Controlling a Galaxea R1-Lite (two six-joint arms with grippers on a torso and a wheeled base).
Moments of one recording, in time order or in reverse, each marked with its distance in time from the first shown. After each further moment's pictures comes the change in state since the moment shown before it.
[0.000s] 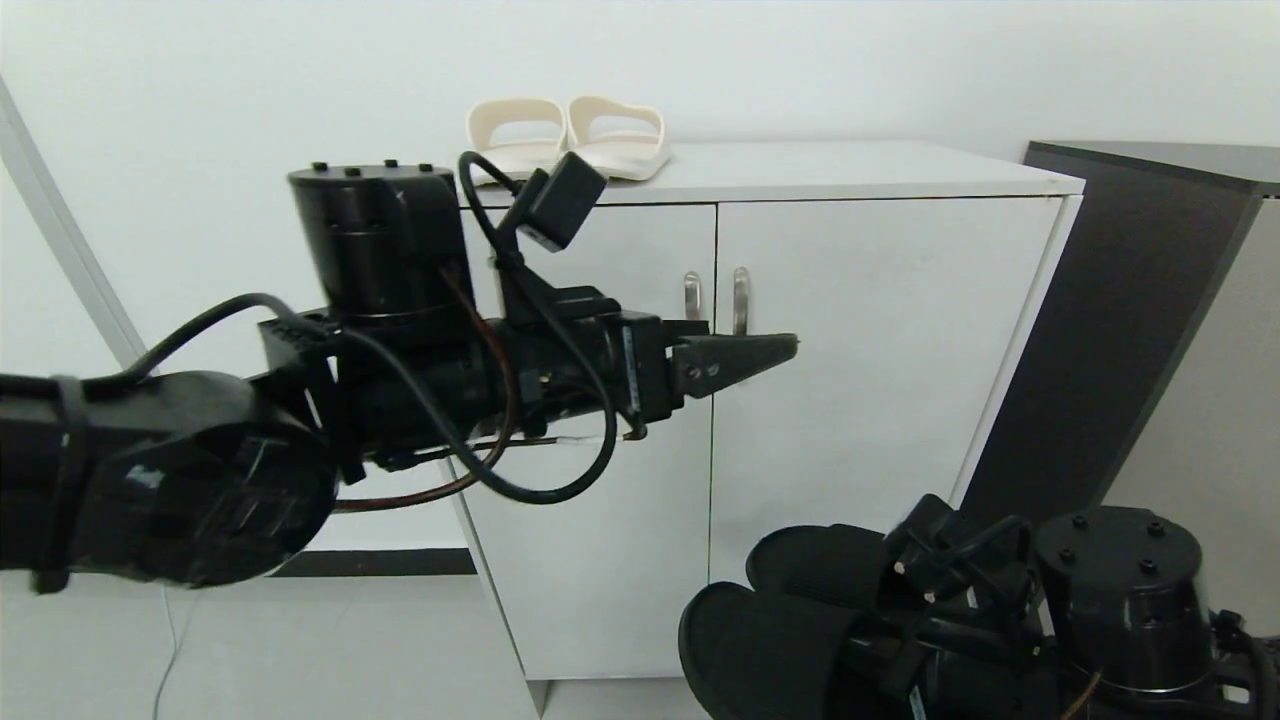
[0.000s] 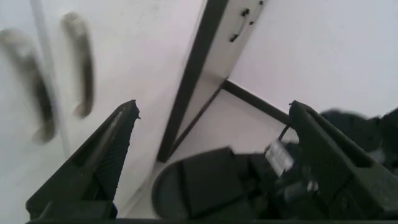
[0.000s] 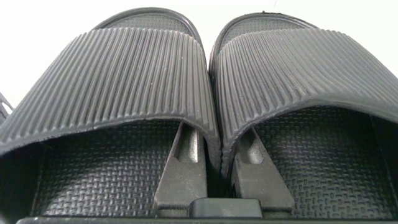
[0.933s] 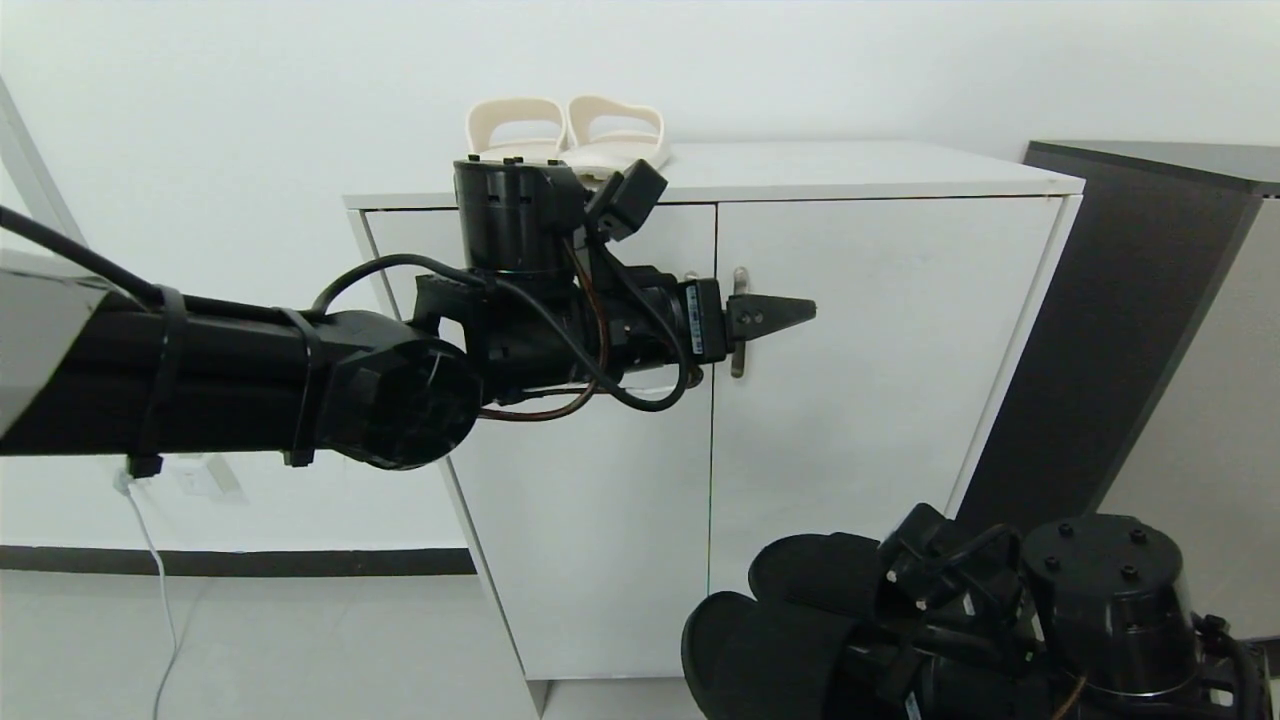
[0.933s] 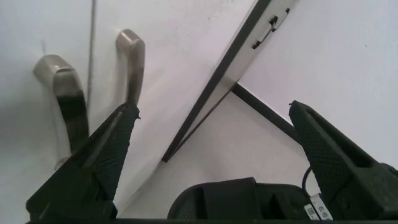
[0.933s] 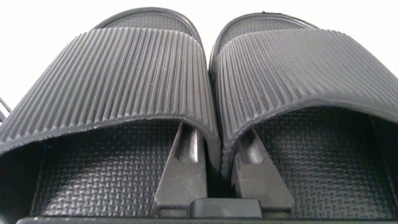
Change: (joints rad) left arm 0.022 0.204 -0.290 0.140 0.043 -0.076; right arm -0.003 0.020 0.008 -0.003 -0.003 -0.004
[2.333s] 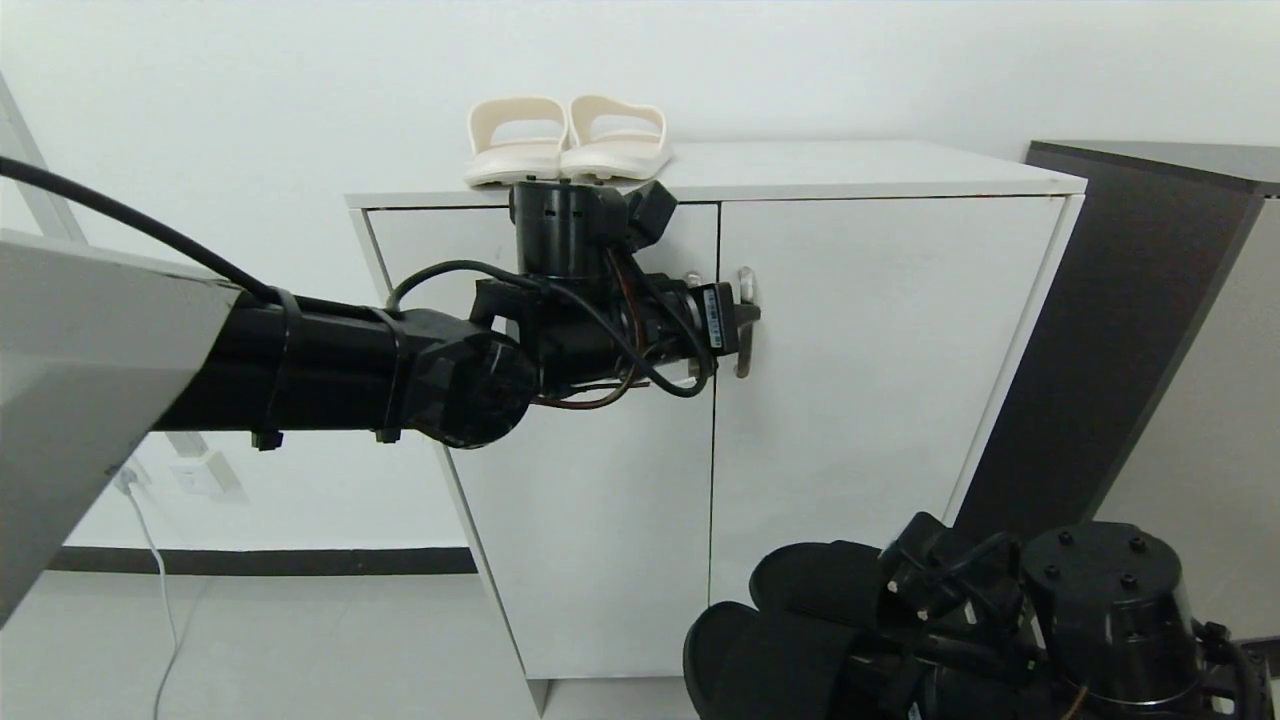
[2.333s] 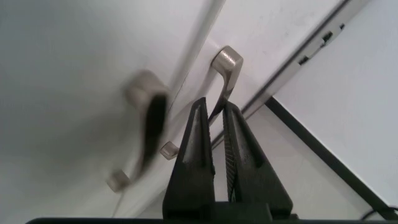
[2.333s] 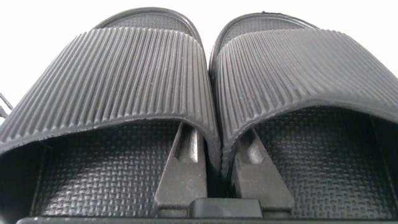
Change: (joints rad) left arm -0.026 0.103 -0.120 0.061 0.186 0.003; right arm 0.002 0.000 0.015 0.000 0.007 0.000
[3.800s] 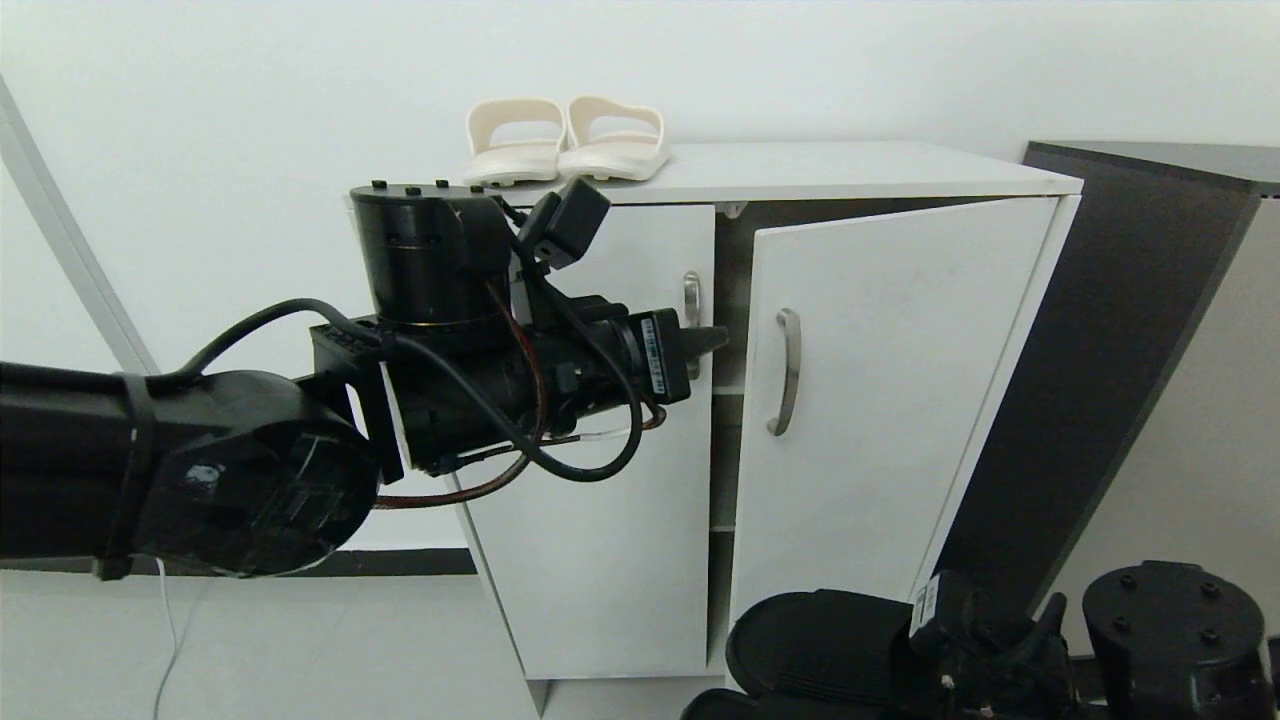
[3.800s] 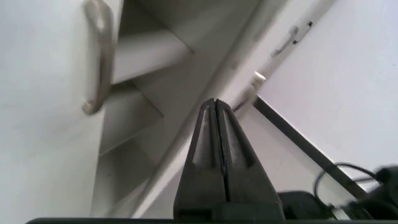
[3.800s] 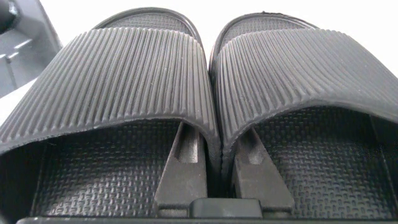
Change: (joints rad) left arm -0.004 -0.271 0.389 -0.170 -0.010 -0.032; right arm 0.040 -0.081 0.091 -0.013 0.178 -0.068
